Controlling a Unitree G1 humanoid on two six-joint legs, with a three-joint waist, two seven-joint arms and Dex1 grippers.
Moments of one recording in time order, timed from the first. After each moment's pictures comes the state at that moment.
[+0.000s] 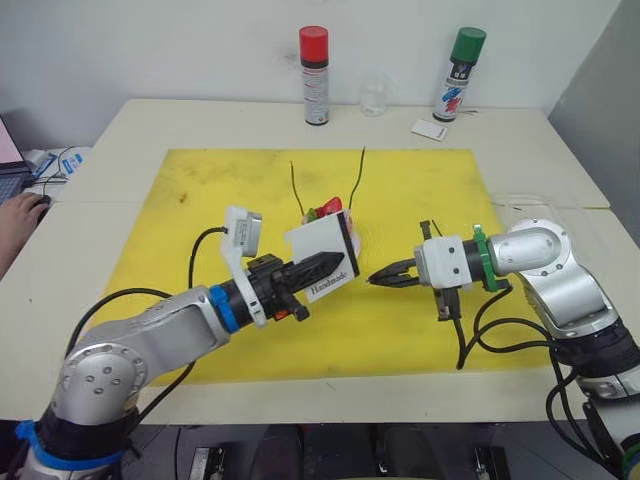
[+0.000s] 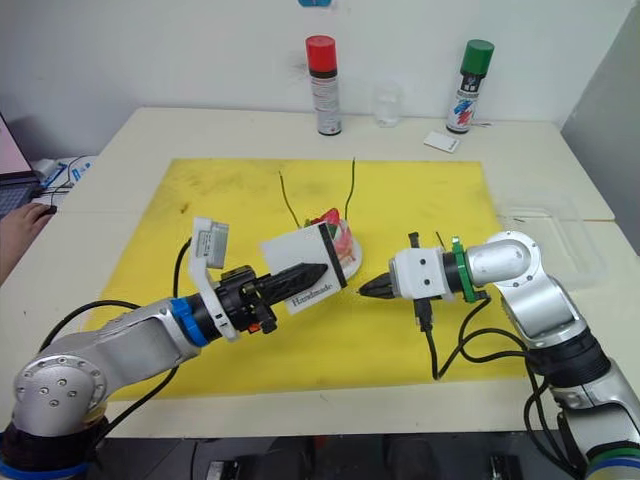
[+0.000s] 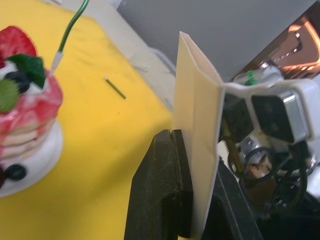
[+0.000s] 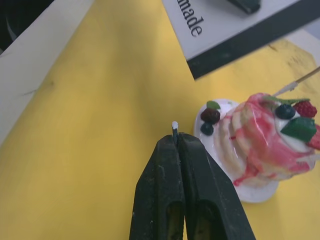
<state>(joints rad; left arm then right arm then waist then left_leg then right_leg) -0.22 0.76 0.08 -0.60 -1.64 0.81 0.00 -0.60 -0.72 0.26 -0.19 0.17 0.06 1.26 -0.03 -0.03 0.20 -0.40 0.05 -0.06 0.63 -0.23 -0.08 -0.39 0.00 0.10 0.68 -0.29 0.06</state>
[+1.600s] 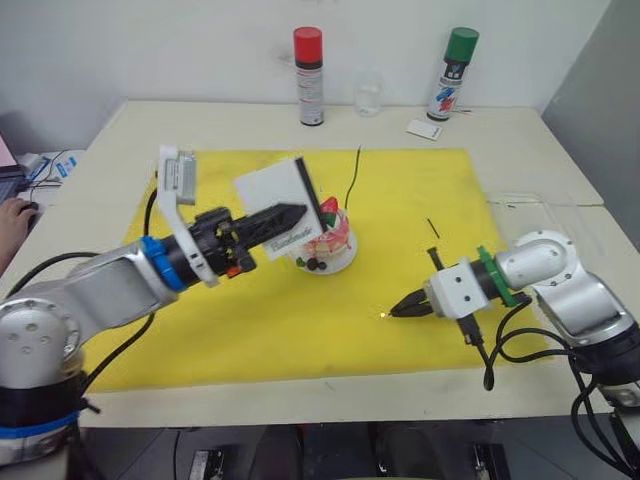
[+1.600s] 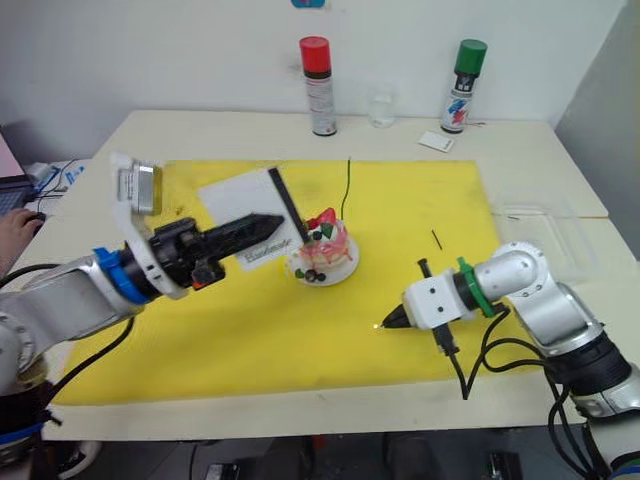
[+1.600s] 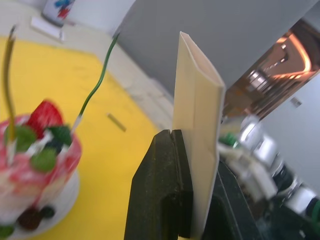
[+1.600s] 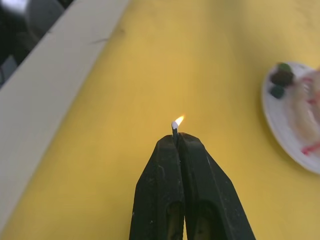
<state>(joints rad) -0.25 0.93 0.24 -0.47 -1.81 0.89 -0.08 -0.58 -0.81 0.30 -0.15 0.14 0.00 1.39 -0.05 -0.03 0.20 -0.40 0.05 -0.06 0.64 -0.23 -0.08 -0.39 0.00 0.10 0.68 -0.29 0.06</state>
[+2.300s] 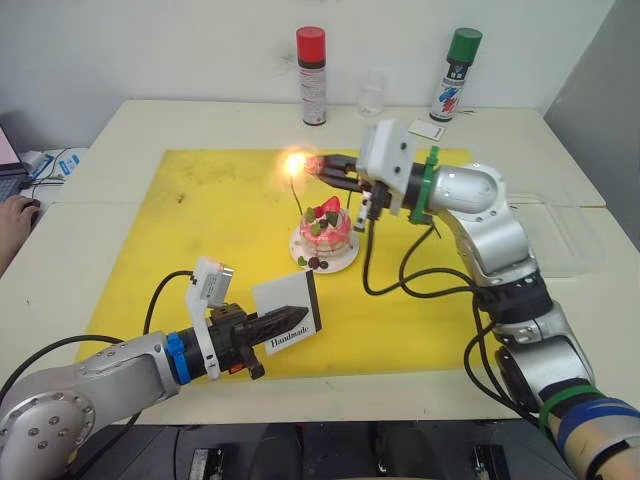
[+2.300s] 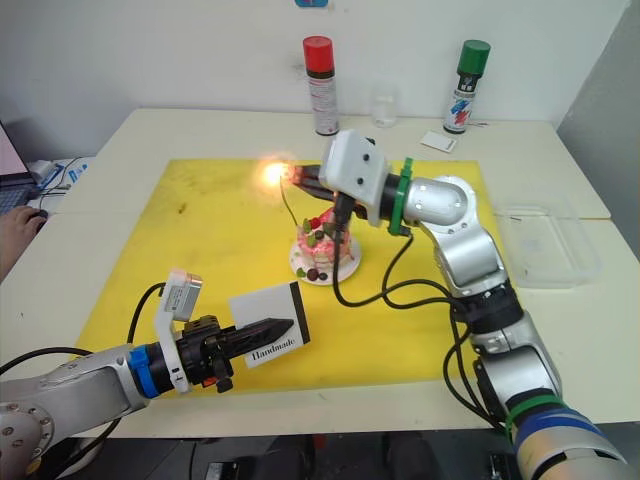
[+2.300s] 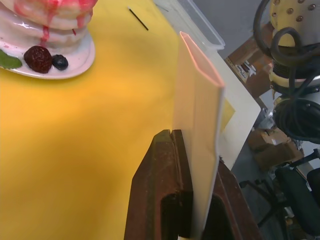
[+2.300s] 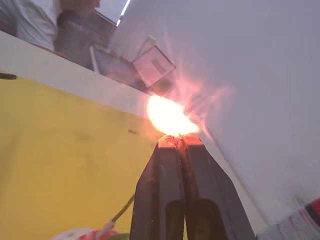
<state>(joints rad) 0.09 0.87 0.24 -0.68 -1.57 0.88 -0.20 -0.96 -0.29 0.25 0.11 0.04 0.06 0.84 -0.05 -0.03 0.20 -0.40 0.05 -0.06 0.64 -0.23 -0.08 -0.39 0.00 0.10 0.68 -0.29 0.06</state>
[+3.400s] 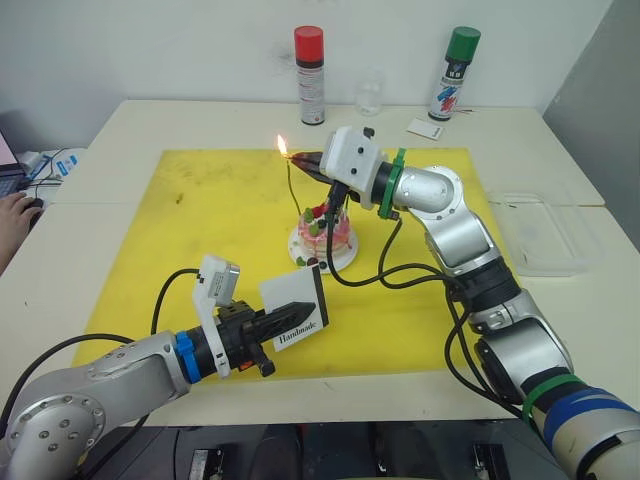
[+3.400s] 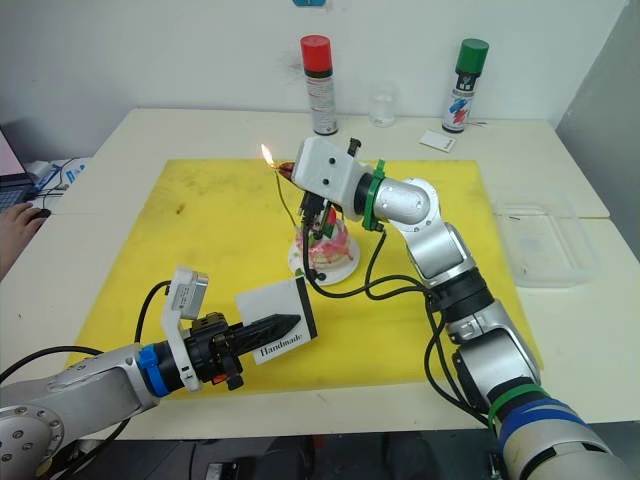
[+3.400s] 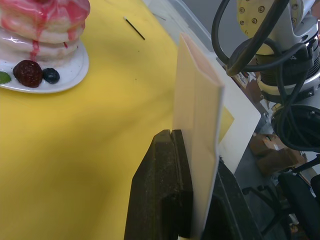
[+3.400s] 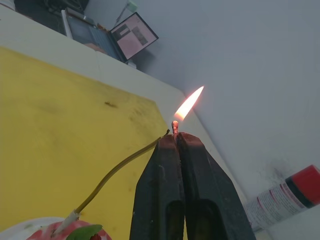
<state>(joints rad) 0.07 0.85 0.20 -0.71 -1.57 0.84 -0.15 -0.99 -0.22 0.28 0.26 -0.10 0.01 0.74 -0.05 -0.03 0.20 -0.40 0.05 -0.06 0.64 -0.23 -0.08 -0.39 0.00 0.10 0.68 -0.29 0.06</state>
